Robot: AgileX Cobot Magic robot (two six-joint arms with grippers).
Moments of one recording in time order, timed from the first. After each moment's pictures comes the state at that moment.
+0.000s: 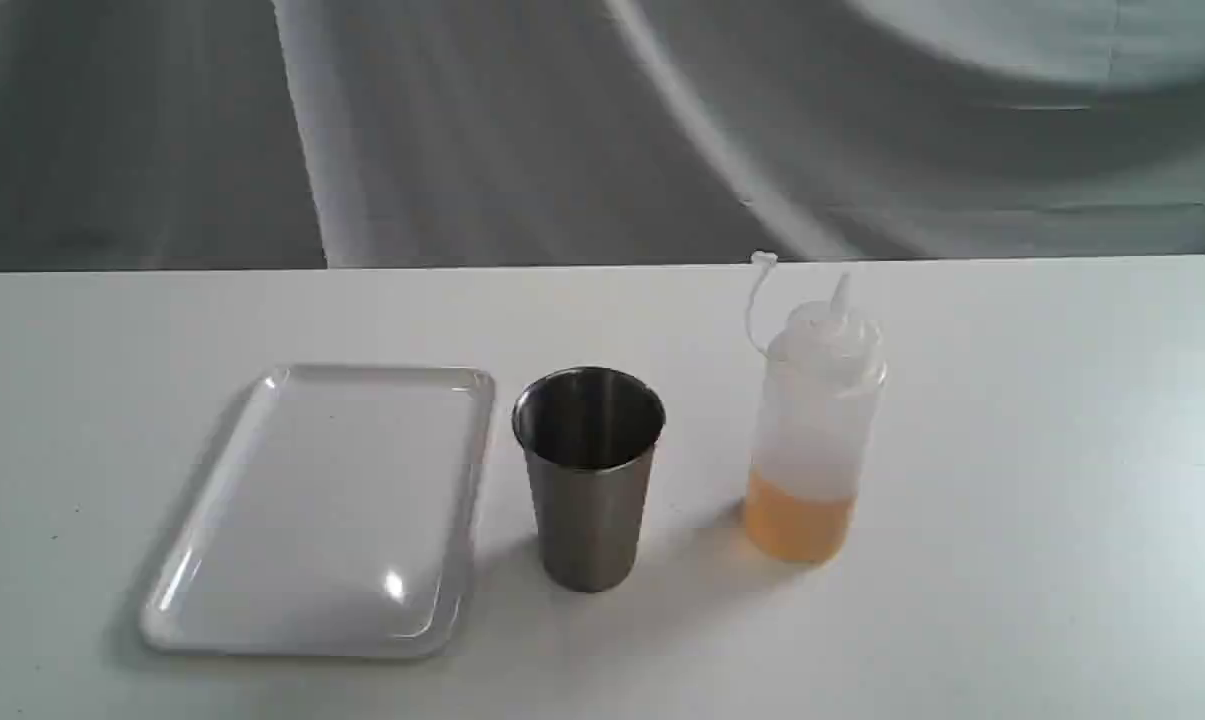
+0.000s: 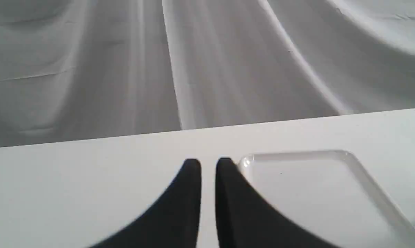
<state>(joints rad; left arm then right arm) 0.01 0.00 0.00 0.04 0.13 0.04 -0.14 0.01 0.00 0.10 0.36 -0.12</state>
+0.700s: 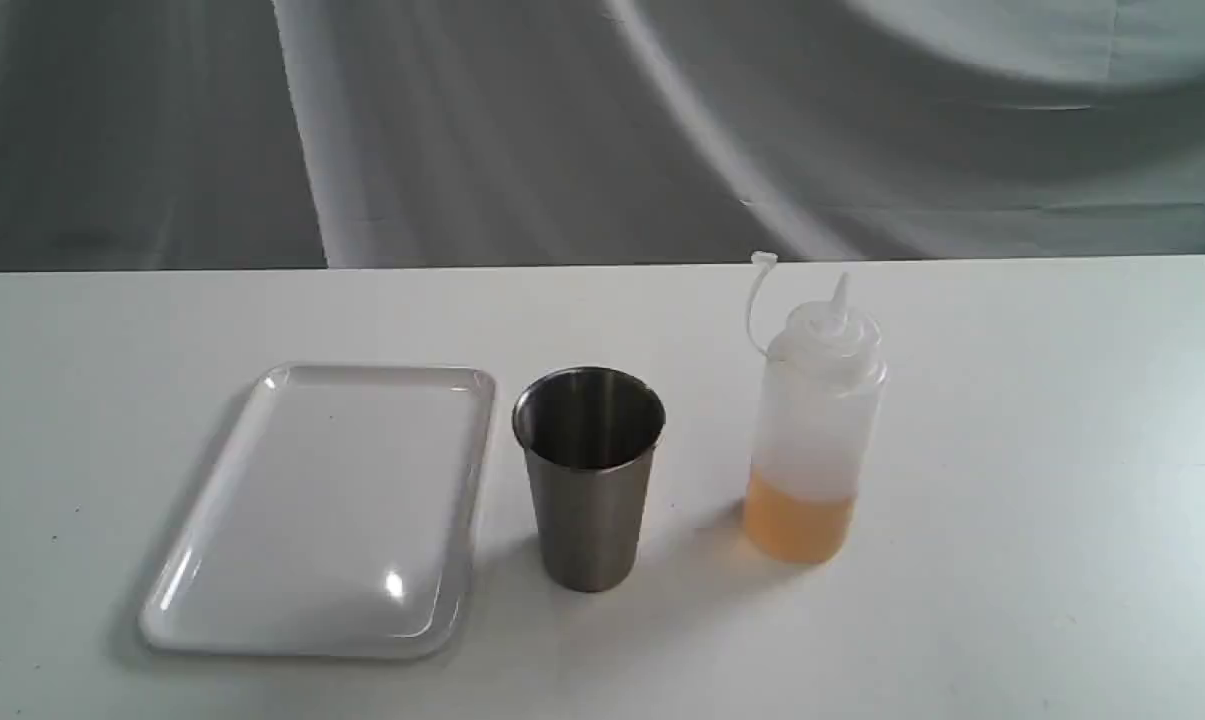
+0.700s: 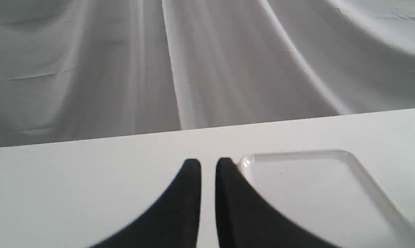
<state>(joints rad) 0.01 0.00 0.00 0.04 0.13 0.04 -0.14 0.01 0.00 0.10 0.05 -0.12</state>
